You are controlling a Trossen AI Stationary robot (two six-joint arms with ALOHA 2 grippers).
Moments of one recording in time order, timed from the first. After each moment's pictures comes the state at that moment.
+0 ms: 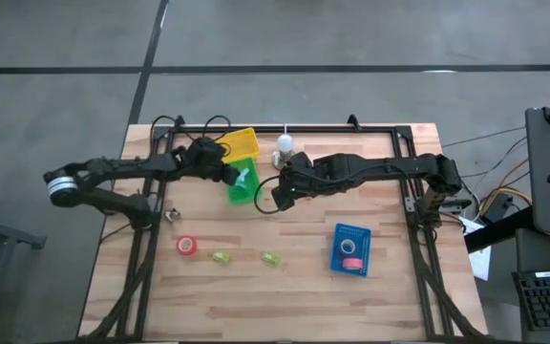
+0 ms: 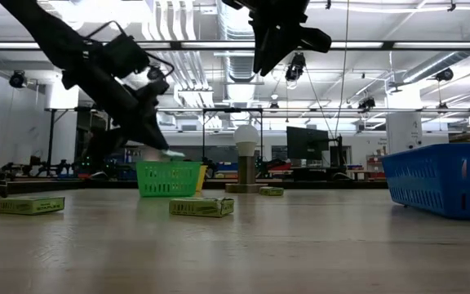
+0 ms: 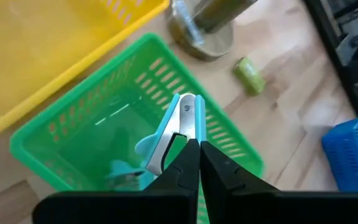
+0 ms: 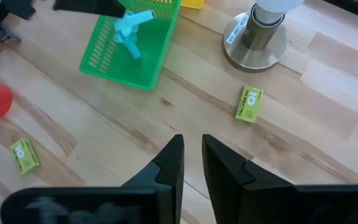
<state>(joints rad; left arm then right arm) 0.54 1.22 0.55 -0.02 0.18 -0.68 0.03 1.82 1.76 -1.07 0.37 0.98</state>
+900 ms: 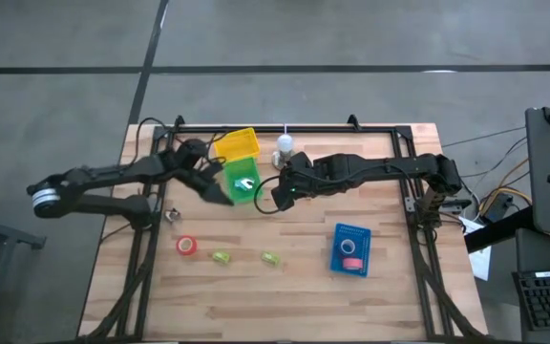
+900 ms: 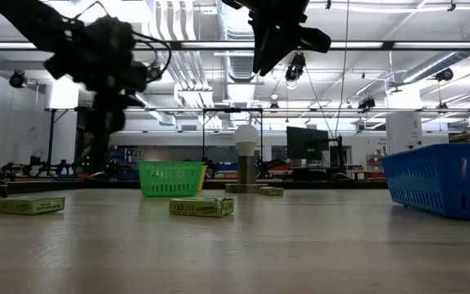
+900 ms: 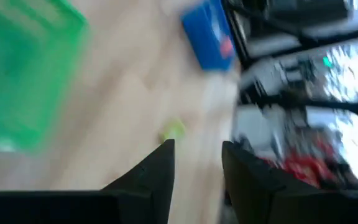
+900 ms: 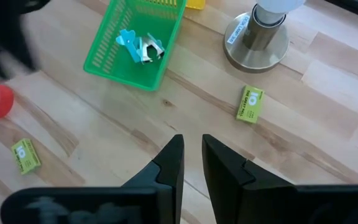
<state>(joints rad) 0.50 1.02 0.55 -0.21 0.80 -0.65 0.03 1.82 1.76 -1.06 0.37 0.98</state>
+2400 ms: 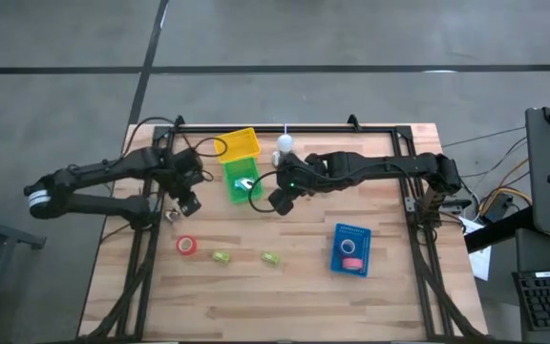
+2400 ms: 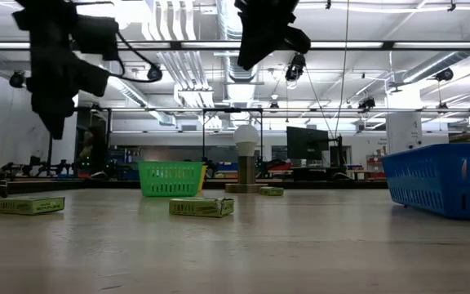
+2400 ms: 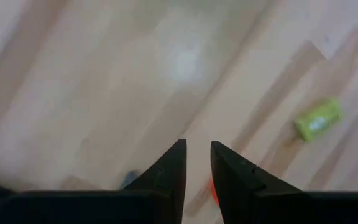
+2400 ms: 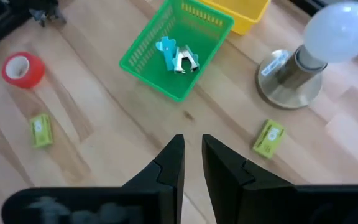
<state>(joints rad) 0.44 0.98 0.75 -1.11 0.19 -0.21 0.01 1.82 1.76 -0.94 0.31 0.69</state>
